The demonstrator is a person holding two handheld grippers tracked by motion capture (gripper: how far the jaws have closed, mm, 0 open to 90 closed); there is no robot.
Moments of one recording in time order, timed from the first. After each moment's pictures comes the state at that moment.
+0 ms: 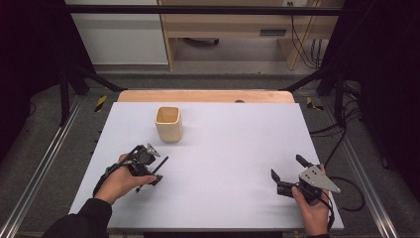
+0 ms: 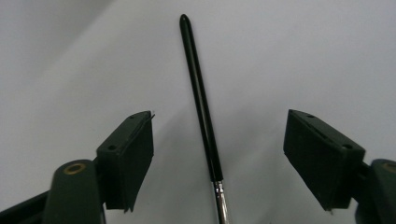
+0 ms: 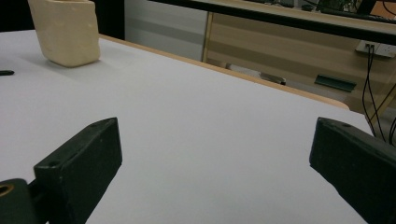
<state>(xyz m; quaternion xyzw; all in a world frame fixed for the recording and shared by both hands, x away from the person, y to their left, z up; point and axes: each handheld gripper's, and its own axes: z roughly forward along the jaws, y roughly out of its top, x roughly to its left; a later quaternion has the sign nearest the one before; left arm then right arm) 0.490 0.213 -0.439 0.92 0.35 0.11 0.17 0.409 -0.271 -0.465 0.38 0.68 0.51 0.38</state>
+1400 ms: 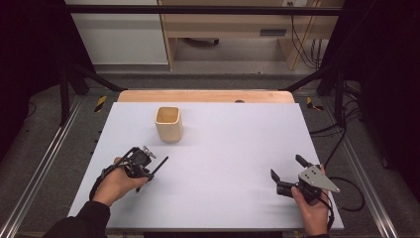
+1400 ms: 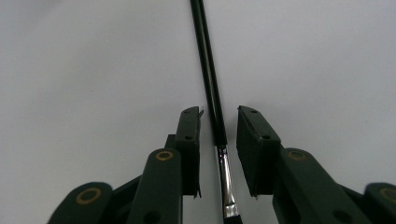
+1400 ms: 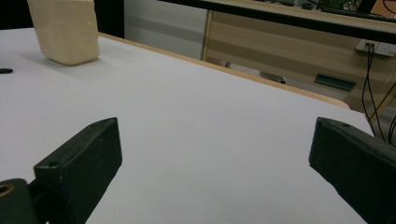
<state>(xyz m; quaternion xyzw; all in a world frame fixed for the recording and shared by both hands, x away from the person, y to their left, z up) 0.487 0.226 -0.441 0.91 0.37 0.09 0.14 0.410 -0.271 -0.466 0.38 0.68 0.50 0.38</state>
